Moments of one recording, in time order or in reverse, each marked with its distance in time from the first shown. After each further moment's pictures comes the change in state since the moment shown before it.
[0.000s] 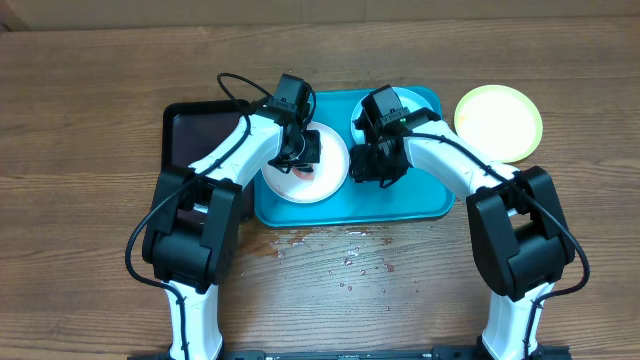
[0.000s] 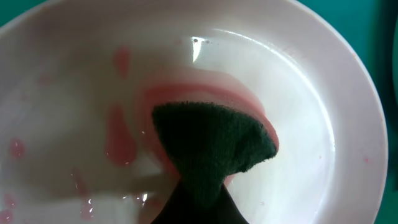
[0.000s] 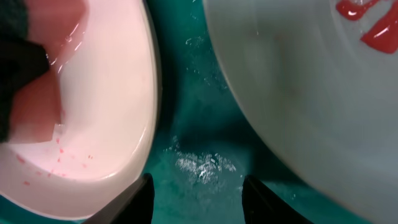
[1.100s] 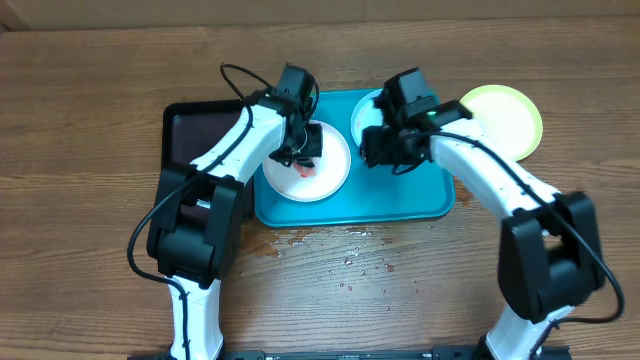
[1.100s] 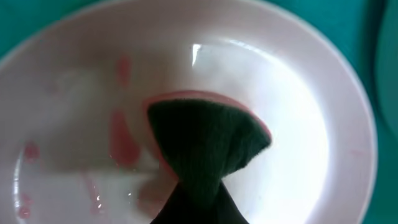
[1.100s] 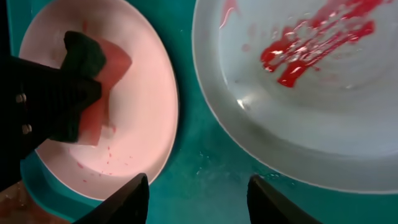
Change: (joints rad) left arm 0.000 0.029 0.083 -0.072 -0.006 0.003; right arm -0.049 -0.132 -0.024 0.032 -0.001 0.026
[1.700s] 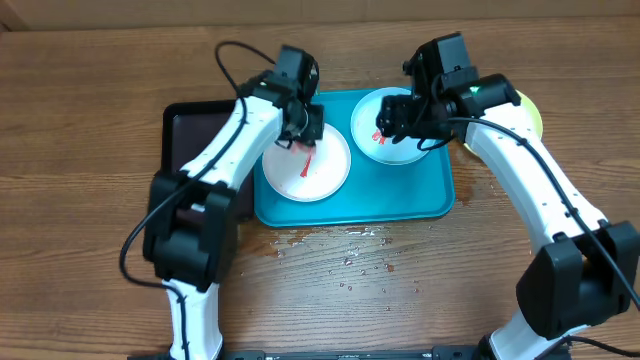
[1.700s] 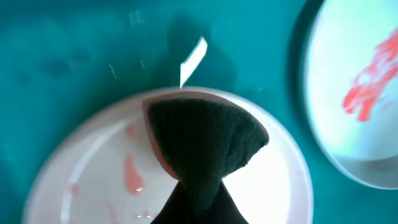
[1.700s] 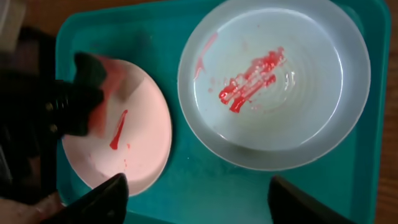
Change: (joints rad) left arm 0.007 -0.021 0.097 0.002 -0.016 0.076; right arm -0.096 -0.105 0.157 -0.177 0.035 -0.009
